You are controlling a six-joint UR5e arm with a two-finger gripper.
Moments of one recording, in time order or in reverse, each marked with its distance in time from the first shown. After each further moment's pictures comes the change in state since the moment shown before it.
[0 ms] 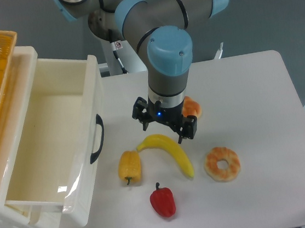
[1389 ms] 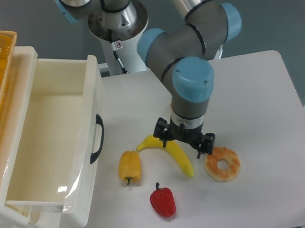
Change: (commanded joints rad) arm 0.089 -0.158 -0.032 0.167 0.000 -0.011
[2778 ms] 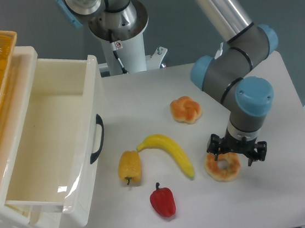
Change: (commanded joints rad) arm 0.140 -0.186 0.058 0.153 0.002 0.014
